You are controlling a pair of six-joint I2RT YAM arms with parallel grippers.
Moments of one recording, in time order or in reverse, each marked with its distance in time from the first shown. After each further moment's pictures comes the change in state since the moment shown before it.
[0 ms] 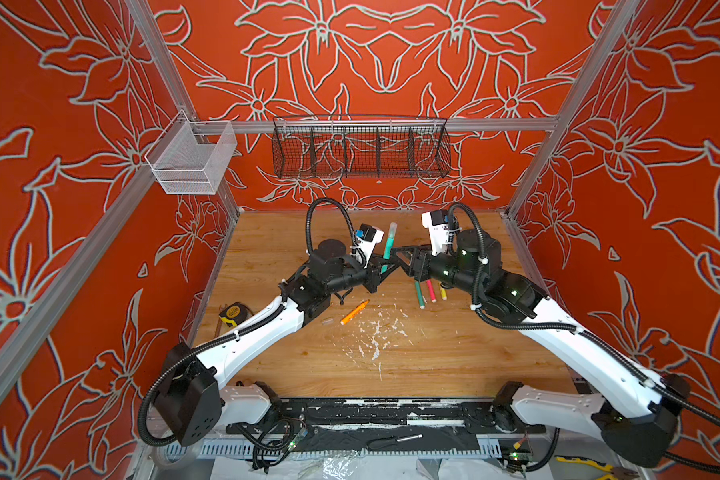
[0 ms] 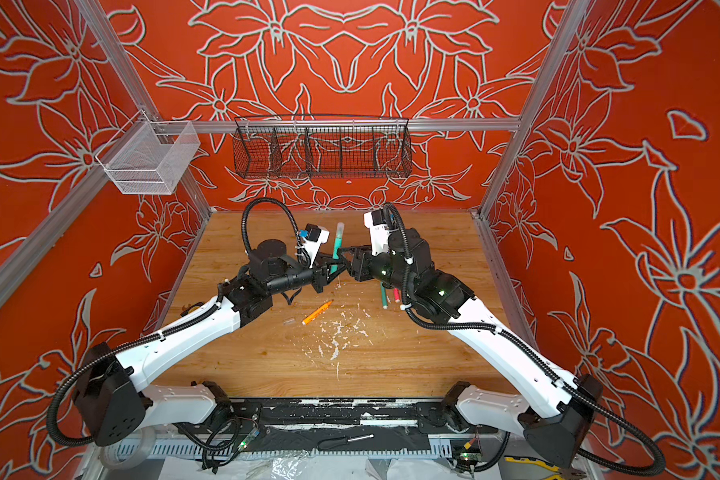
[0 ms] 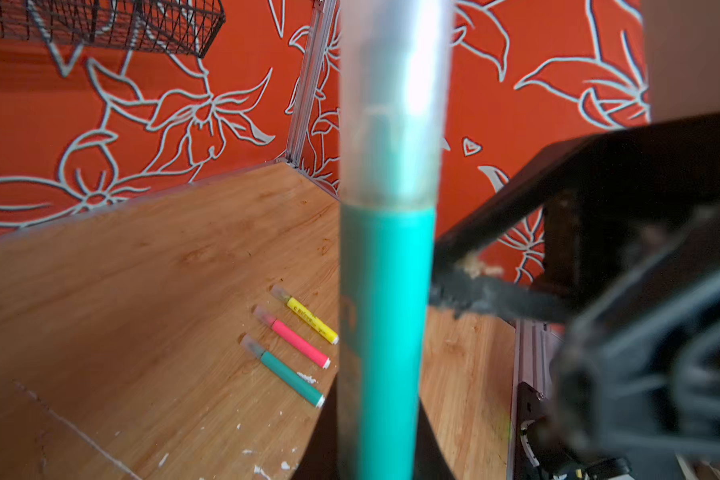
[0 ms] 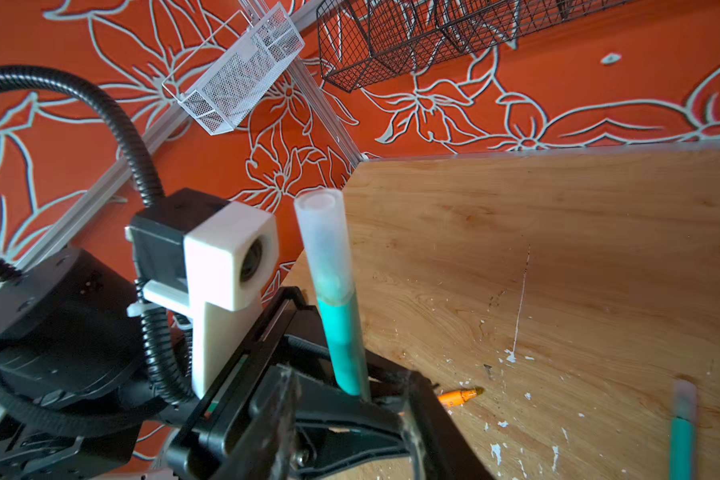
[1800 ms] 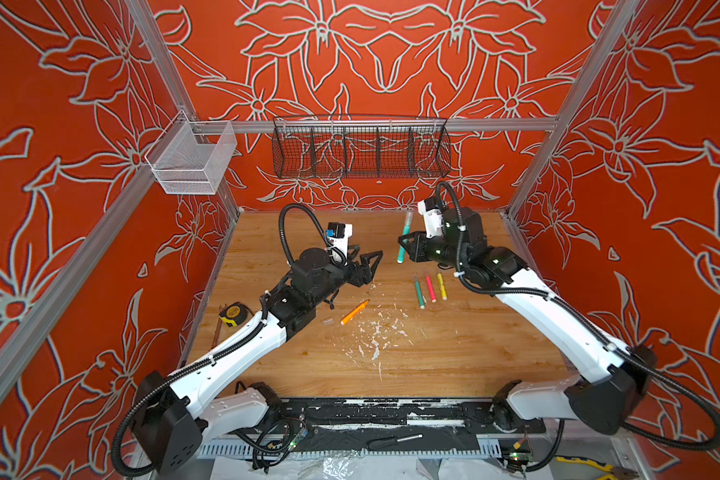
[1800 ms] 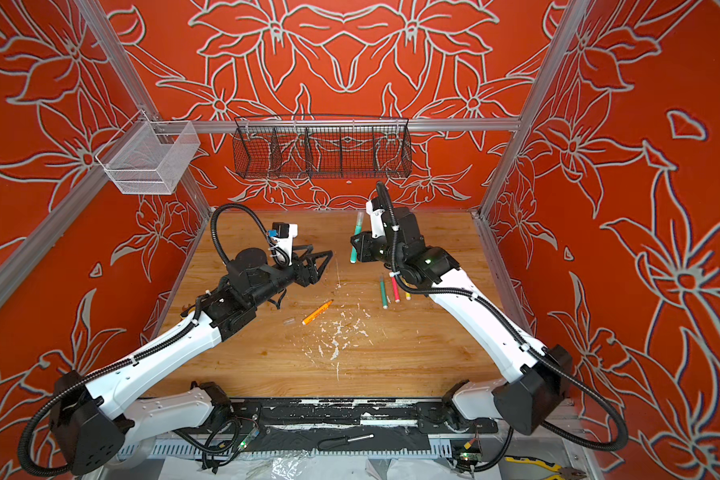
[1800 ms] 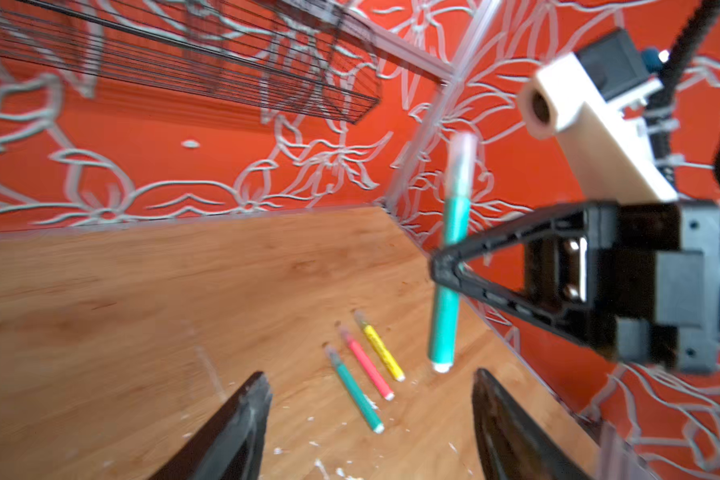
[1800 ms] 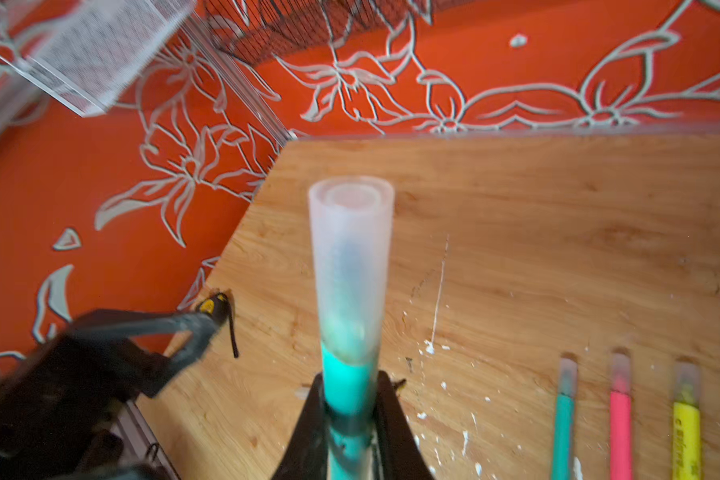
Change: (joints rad) left arm 0.013 -0.165 -0.056 -0.074 -0.467 -0.123; right arm -0.148 0.266 0.177 -0.179 0.000 -0.099
